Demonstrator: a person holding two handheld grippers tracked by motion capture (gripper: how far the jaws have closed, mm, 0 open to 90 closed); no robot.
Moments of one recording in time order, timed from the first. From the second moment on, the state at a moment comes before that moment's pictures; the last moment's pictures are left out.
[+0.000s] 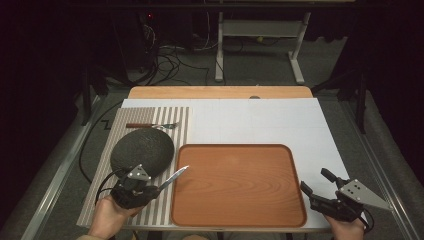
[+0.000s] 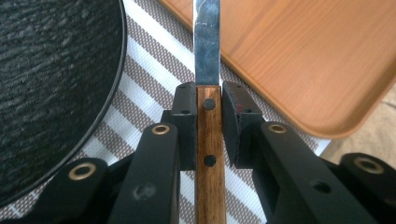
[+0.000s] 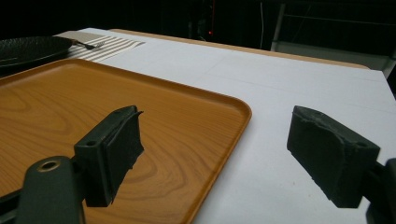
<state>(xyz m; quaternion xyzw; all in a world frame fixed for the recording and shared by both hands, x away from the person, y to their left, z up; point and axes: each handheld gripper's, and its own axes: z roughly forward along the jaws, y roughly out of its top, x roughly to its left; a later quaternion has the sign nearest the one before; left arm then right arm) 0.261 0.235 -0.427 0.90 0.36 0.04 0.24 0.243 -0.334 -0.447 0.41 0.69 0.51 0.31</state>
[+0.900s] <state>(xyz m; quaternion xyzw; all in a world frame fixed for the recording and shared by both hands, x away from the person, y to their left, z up) 0.279 0.193 -0.418 0.89 0.37 0.05 0.26 0.243 -0.334 -0.447 0.40 0.69 0.51 0.31</state>
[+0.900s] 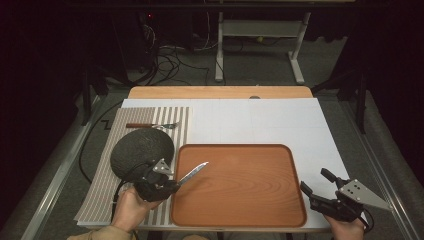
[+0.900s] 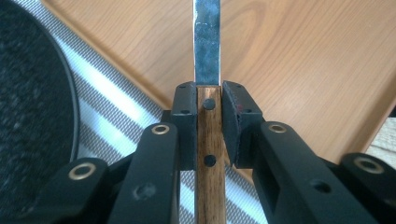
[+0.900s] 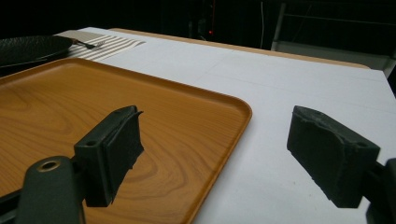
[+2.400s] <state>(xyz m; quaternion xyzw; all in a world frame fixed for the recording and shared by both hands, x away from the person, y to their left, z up) 0.320 0.099 -0.432 0.92 0.32 0.04 0.24 0.243 -0.334 -0.447 0.41 0.69 0.51 0.31</state>
